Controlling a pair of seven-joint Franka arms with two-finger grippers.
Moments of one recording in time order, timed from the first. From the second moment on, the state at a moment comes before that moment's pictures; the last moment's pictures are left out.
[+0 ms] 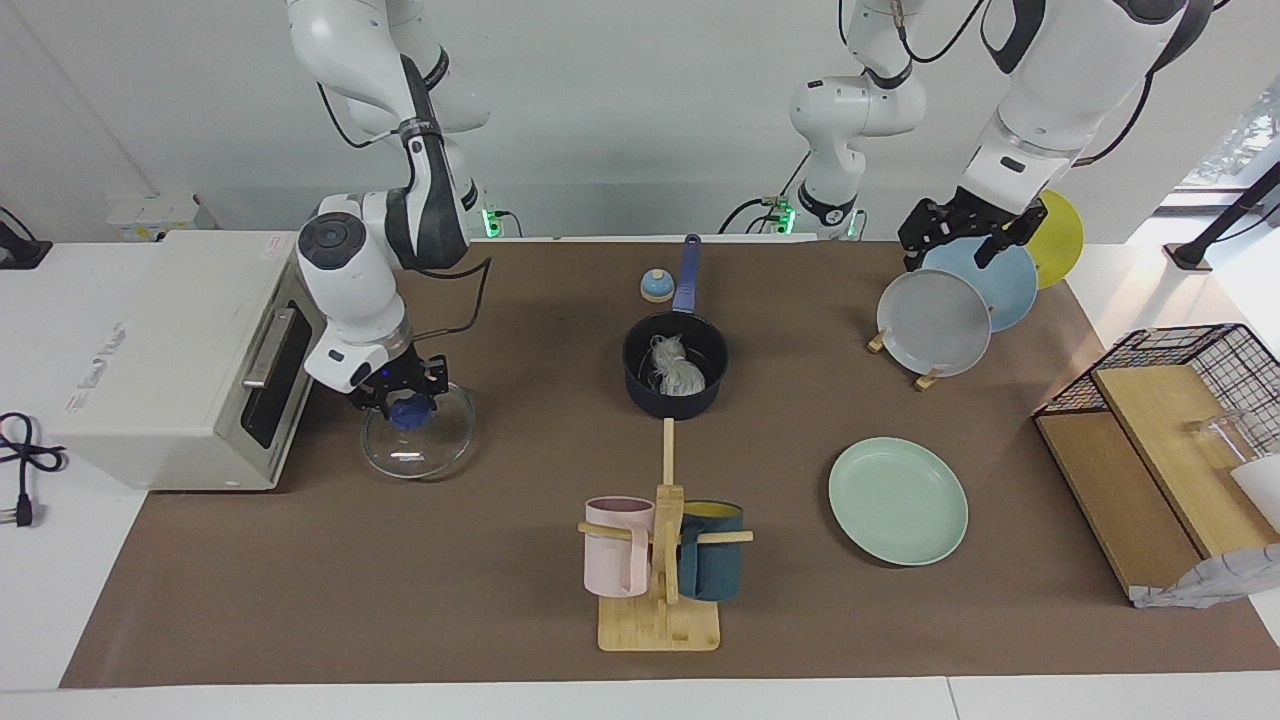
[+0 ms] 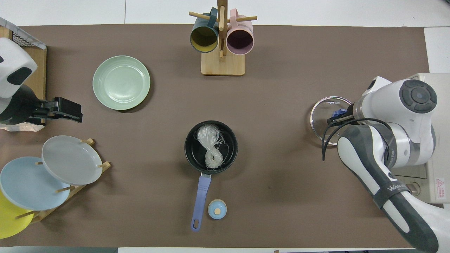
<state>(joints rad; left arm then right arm) -0.04 -0.03 -0.13 -1.61 -0.02 1.51 -0.15 0.05 0.11 0.00 -2.15 -0.06 2.27 -0.14</state>
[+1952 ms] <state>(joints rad) -0.57 0.22 -0.17 -1.95 -0.07 2.15 -0.57 0.05 -0.05 0.00 -1.60 -0.05 1.46 -0.08</state>
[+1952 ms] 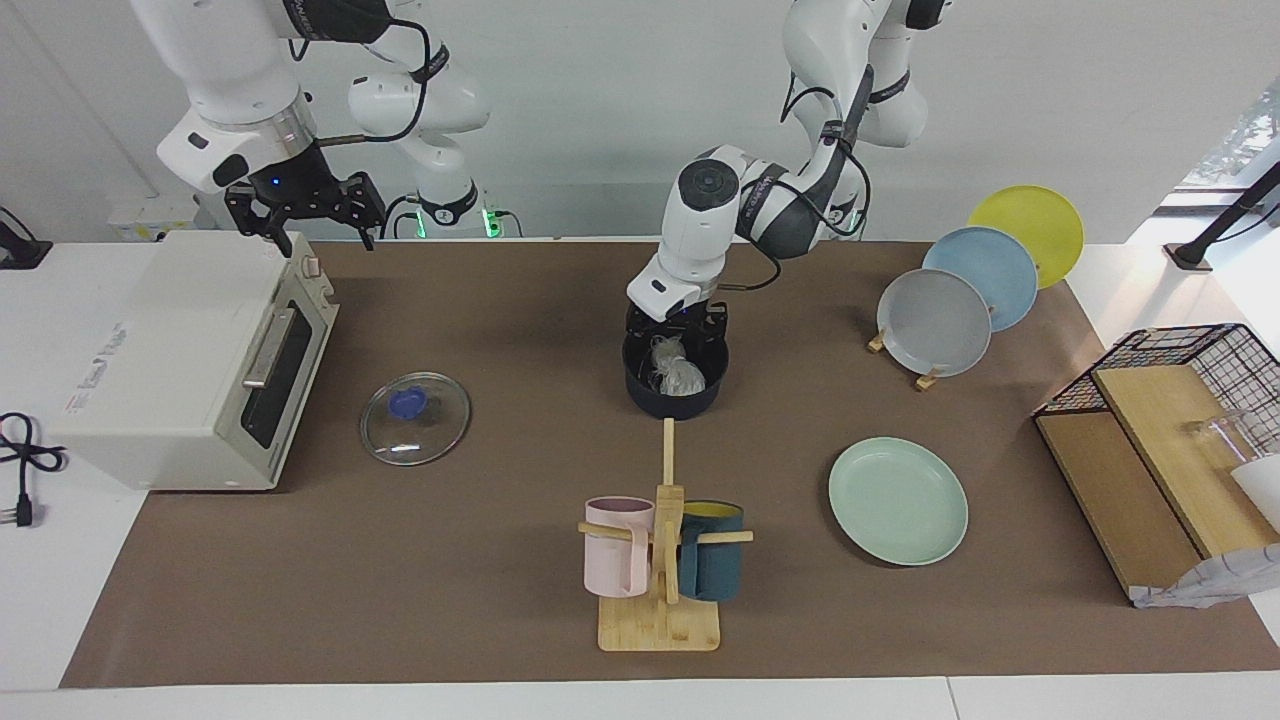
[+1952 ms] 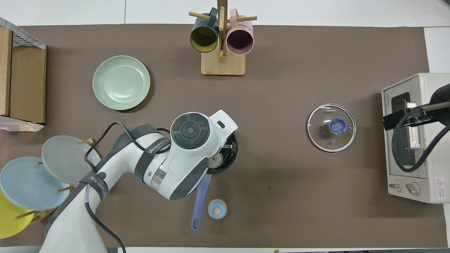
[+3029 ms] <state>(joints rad) -0.57 0.29 -0.16 -1.95 -0.07 2.24 -0.57 -0.01 -0.04 -0.01 -1.58 -0.04 1.45 -0.07</state>
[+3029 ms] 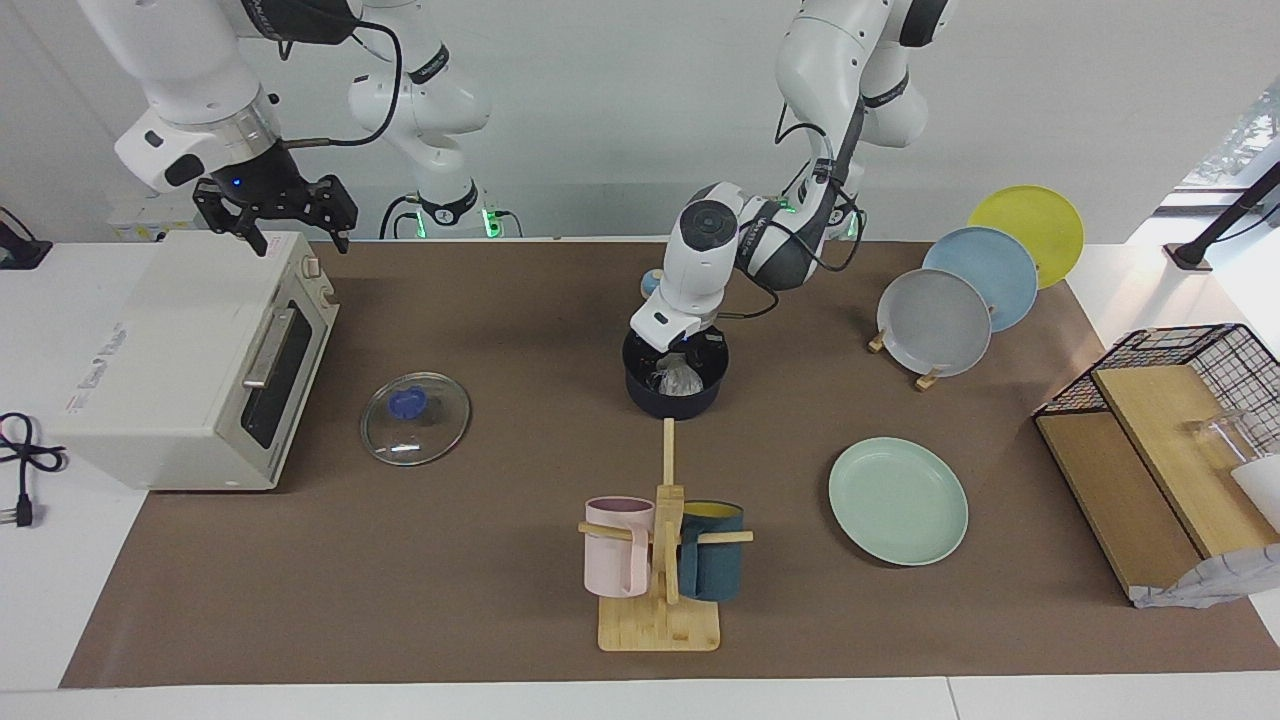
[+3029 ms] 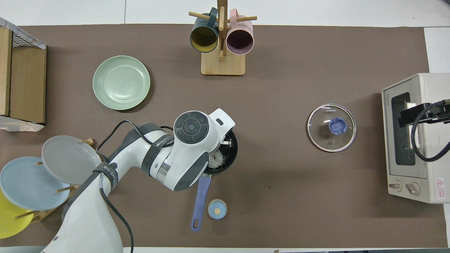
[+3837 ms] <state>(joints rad) -0.43 0.18 -0.14 -1.63 -0.13 1.78 -0.57 -0.01 -0.04 0.00 -1.58 -0.04 1.45 -0.07</state>
